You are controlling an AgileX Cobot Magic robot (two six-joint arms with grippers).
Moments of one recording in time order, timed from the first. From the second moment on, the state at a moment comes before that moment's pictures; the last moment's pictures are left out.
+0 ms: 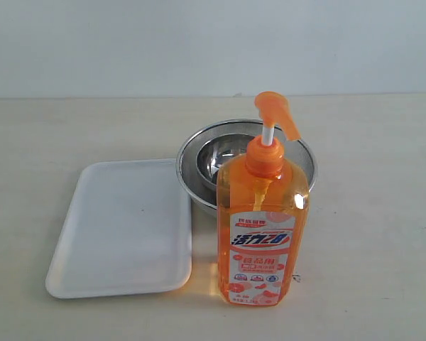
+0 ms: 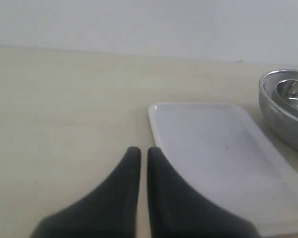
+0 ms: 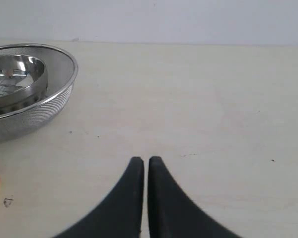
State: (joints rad) left arm -0.05 0.00 0.00 -0.12 0.34 0.03; right arm 0.09 0.00 0.00 0.01 0.36 0.00
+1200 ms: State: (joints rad) left arm -0.05 0.00 0.00 -0.12 0.34 0.03; right arm 0.09 0.00 0.00 -0.23 -0.61 0.25
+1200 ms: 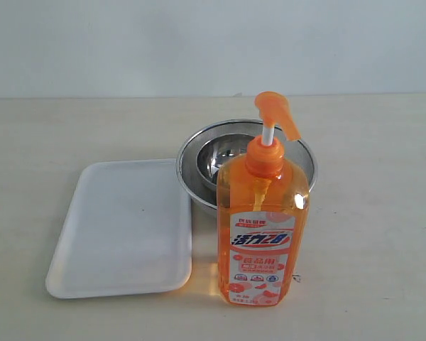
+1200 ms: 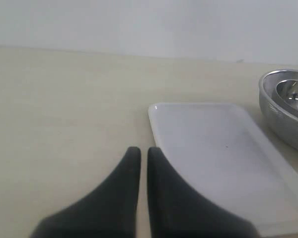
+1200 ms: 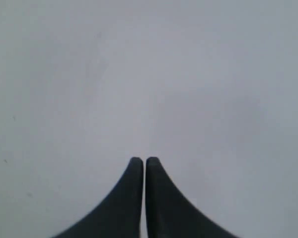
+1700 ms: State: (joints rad) left arm -0.05 0.00 0.00 -0.12 0.34 0.03; right arm 0.09 0.00 0.00 -0.24 -0.68 0.56
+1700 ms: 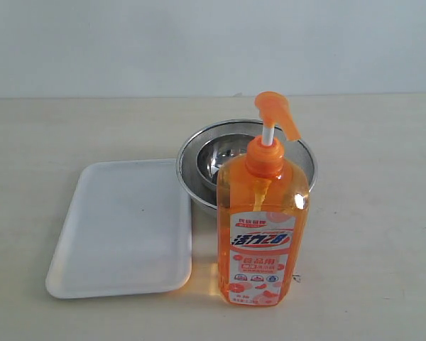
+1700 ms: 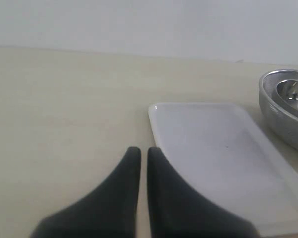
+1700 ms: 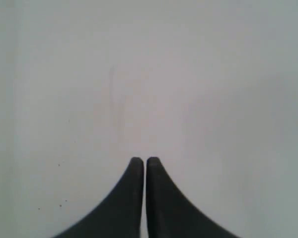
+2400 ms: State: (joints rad) left arm -0.05 0.00 0.00 -0.12 0.34 0.03; right arm 0.09 0.50 -0.34 -0.75 -0.46 0.97
